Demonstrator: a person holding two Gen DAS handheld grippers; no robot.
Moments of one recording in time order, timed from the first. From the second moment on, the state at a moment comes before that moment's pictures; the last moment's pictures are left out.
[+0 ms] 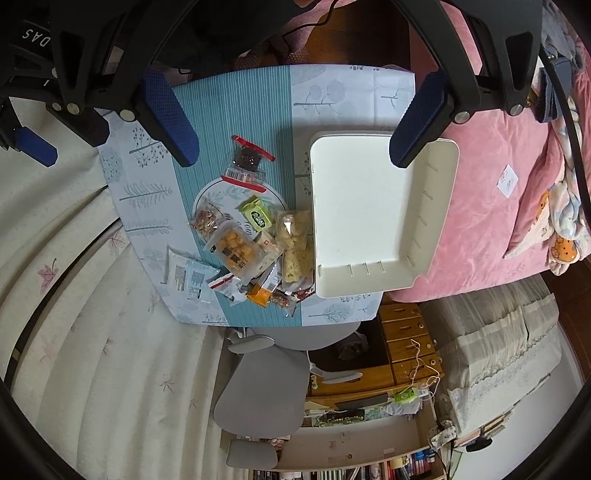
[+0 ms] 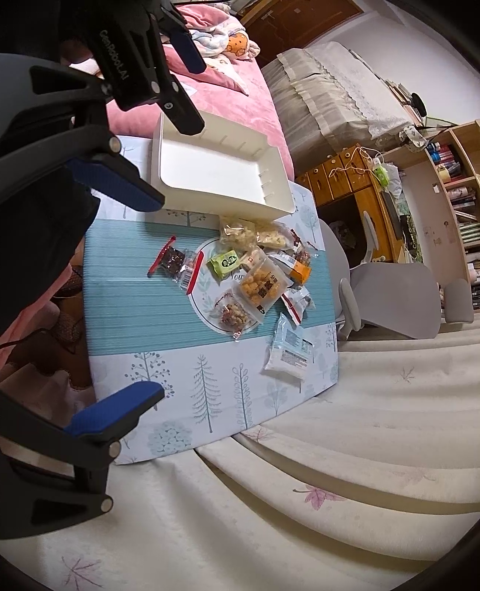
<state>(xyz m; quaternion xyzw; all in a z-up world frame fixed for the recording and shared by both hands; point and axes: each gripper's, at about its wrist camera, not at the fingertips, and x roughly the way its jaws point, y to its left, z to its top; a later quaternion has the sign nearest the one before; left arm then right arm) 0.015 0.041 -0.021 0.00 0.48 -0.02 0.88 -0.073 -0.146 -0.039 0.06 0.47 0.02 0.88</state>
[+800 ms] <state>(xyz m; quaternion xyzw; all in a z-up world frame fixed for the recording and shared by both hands) 0.029 0.033 -0.033 -0.02 0.49 -0.04 0.87 -0.067 -0.156 -0.051 0.08 0.47 0.02 0.88</state>
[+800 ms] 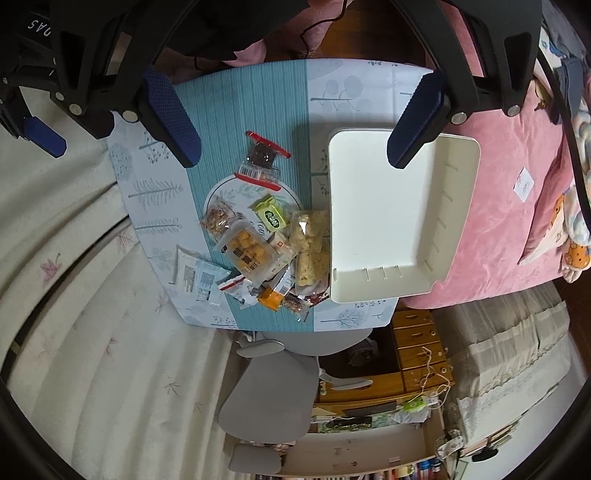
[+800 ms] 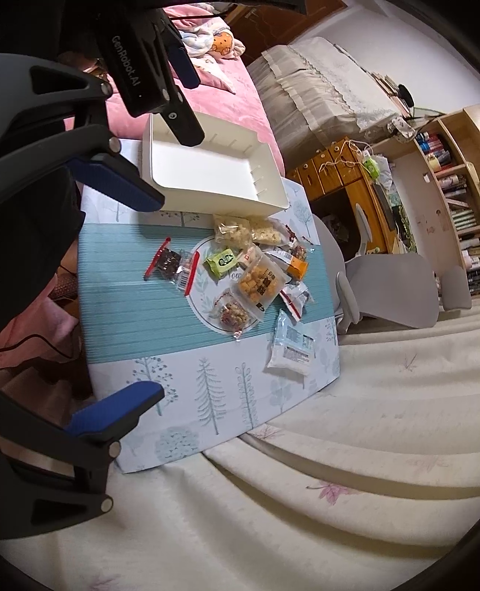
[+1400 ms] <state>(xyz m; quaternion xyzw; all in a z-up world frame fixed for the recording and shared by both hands) 0.059 -0.023 -0.041 -0.07 0.51 0.07 0.86 0.001 -0.224 -0.053 0.06 0.47 0.11 0.87</state>
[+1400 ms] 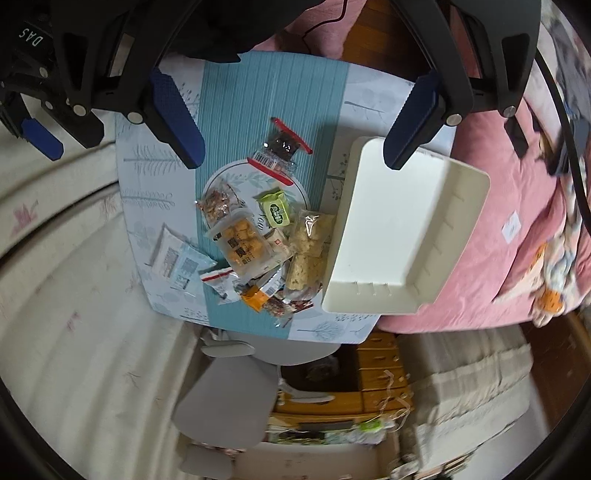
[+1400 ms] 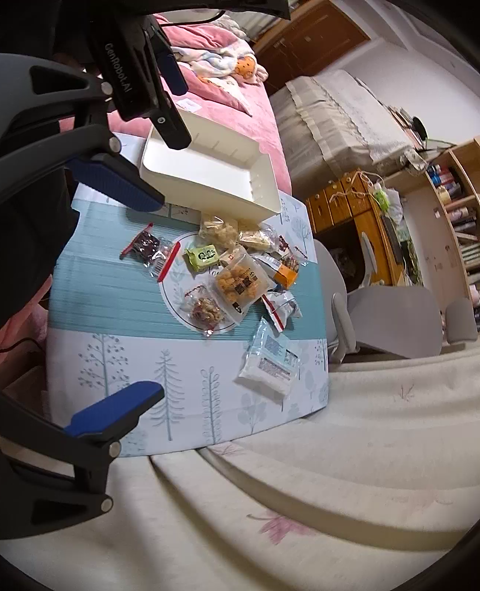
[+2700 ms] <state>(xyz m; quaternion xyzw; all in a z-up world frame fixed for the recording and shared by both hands) 0.168 -0.036 -0.277 -0.18 0.70 0.20 0.66 0.175 -0.217 -0.241 -0.03 0.54 0.24 0.81</state>
